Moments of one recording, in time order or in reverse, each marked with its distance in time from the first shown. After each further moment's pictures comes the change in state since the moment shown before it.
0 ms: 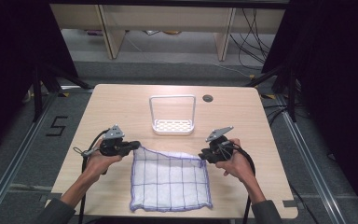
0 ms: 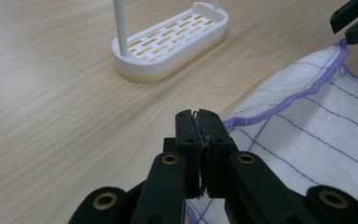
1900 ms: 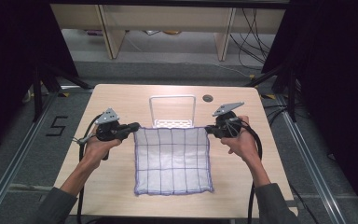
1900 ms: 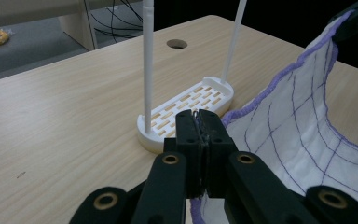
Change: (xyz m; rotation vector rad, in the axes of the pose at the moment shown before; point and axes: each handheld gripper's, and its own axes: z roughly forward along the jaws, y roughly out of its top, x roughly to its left) left arm 0.005 0.048 -0.019 -0.146 0.032 0.000; right arm -0.023 0.054 -0.054 -0.113 -0.111 0.005
